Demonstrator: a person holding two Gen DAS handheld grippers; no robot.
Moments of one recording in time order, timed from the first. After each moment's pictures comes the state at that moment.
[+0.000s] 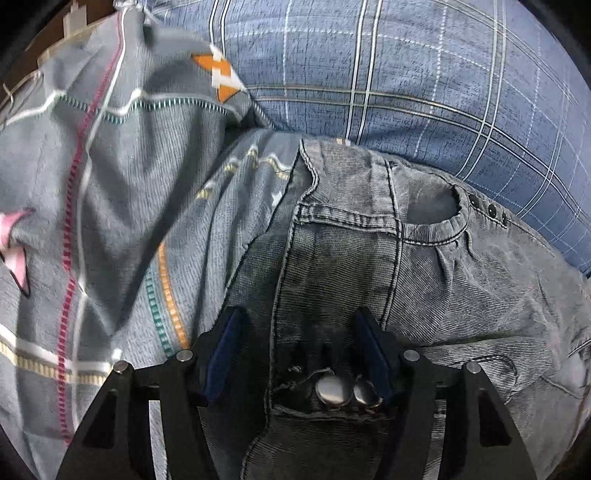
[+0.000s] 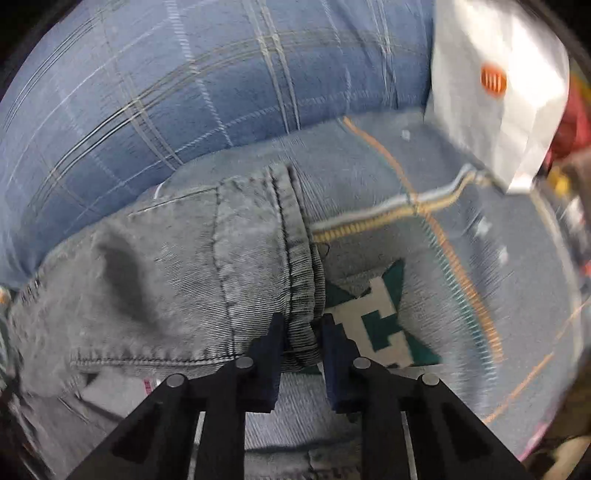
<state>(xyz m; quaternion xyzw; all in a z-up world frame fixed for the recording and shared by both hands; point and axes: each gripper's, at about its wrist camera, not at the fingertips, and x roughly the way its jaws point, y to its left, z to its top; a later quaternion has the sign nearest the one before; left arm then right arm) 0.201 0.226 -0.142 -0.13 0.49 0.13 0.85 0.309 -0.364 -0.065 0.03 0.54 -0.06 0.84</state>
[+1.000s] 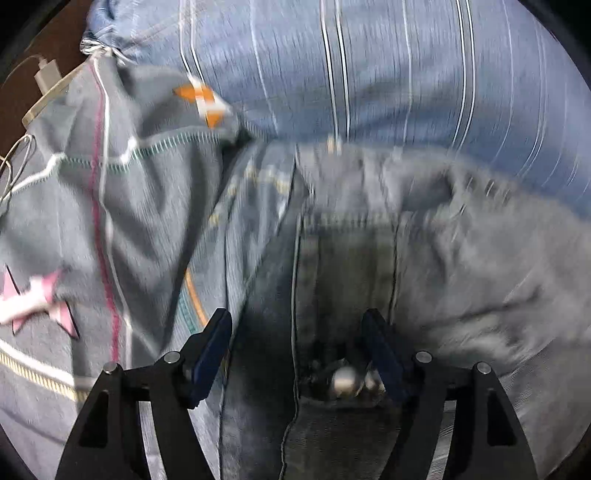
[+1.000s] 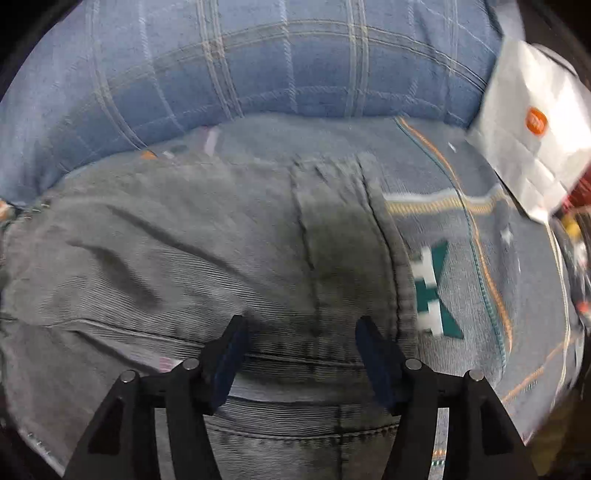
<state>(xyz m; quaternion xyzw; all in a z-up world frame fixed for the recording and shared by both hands) 0.212 0.227 -0.115 -0.06 0.50 0.12 0.85 0.301 -0.330 -0.067 -0.02 0.55 0.00 0.84</state>
